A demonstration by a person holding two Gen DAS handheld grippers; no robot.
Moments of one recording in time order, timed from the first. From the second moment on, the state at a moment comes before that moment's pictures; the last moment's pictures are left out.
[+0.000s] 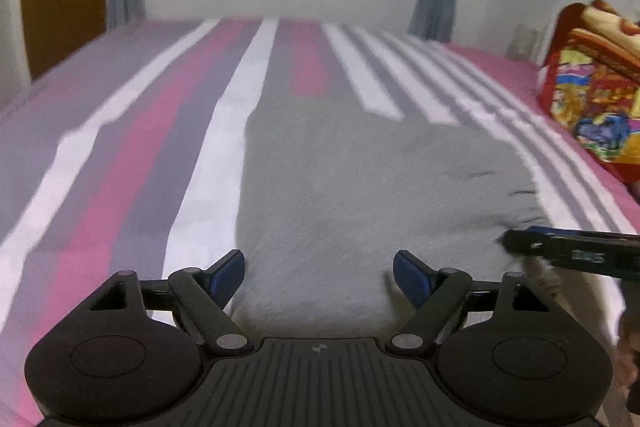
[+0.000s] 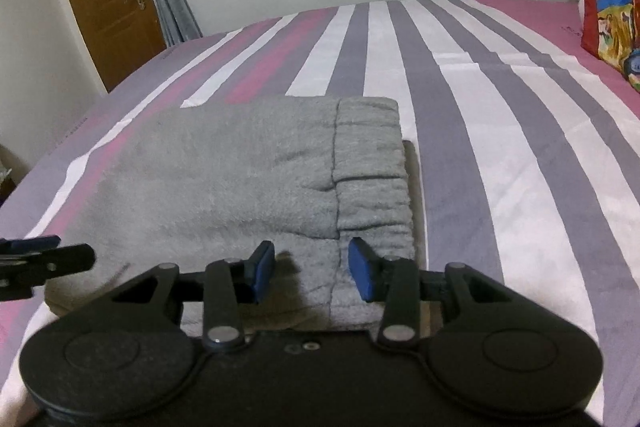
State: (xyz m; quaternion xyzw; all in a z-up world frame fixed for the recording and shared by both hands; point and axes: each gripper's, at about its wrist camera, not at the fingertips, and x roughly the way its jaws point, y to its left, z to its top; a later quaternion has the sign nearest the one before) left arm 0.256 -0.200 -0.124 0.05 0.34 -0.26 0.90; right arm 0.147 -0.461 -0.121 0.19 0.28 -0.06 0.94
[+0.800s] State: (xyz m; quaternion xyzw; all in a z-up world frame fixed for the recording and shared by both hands) left arm 0.258 -0.237 -0.123 0.08 0.37 -0.25 0.89; right arm 0.158 -0.431 -0.096 0.08 0.29 -0.08 0.95
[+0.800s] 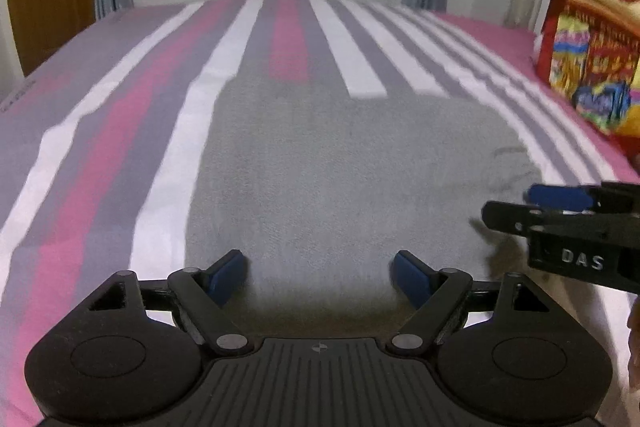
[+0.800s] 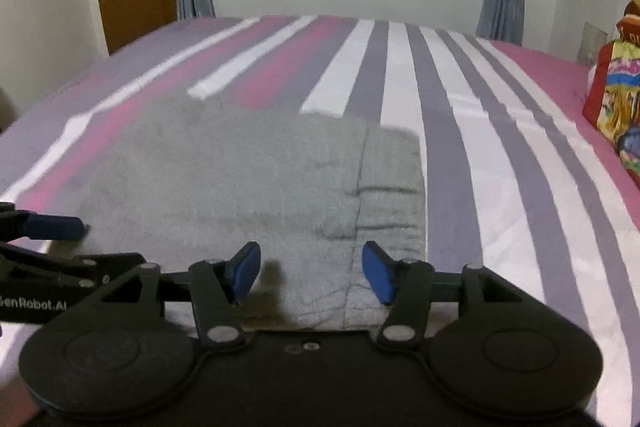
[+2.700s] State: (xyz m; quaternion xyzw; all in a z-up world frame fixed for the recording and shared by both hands) left arm 0.186 -0.192 -0.083 0.05 0.37 -0.18 0.91; right arm 0.047 -0.413 -0.067 0.15 0.24 -0.10 0.95
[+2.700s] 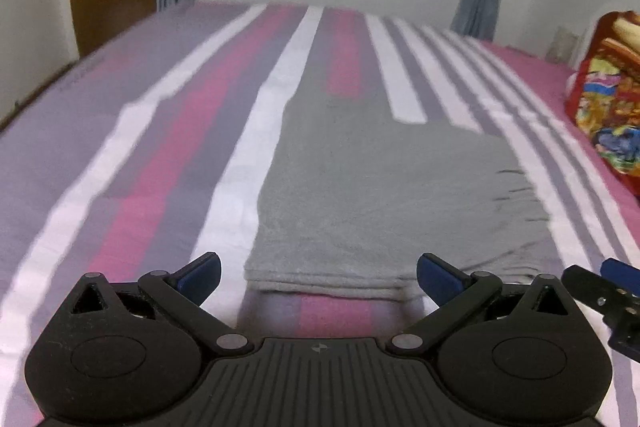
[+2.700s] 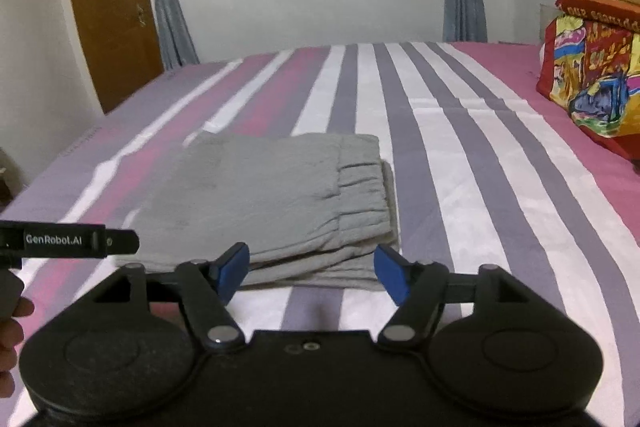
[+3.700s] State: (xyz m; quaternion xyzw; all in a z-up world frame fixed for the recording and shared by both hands) left arm -0.005 -0.125 0.034 0.07 0.27 -0.19 0.94; right arm -0.124 -0.359 0.003 0.18 0.13 -0.09 0.97
